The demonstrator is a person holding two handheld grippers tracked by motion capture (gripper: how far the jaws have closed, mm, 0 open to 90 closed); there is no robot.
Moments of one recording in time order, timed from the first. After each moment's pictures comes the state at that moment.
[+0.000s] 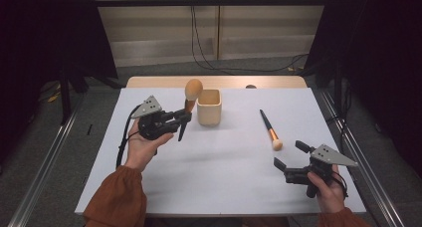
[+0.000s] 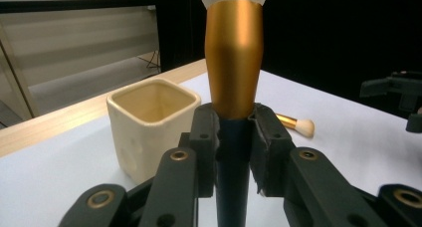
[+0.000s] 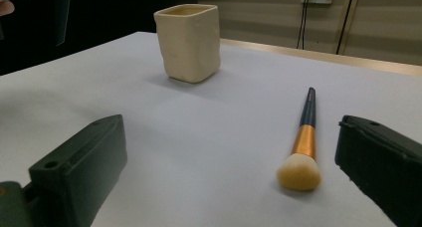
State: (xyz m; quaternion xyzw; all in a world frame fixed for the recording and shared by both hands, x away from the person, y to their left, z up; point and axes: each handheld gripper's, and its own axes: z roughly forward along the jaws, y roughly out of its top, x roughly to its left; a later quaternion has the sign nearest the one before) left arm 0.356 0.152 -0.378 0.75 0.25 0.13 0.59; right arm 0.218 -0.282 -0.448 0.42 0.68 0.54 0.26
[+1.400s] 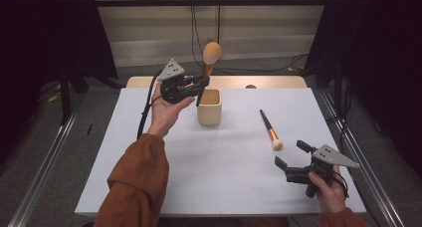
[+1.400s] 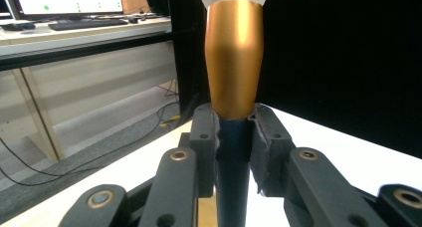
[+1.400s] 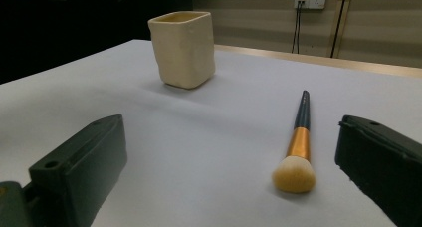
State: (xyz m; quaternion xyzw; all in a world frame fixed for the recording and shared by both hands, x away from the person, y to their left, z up) left arm 0.428 0.092 -0.337 0.73 0.24 0.17 0.61; right arm 0.218 -0.285 -0.450 0.43 0.67 0.55 0.27
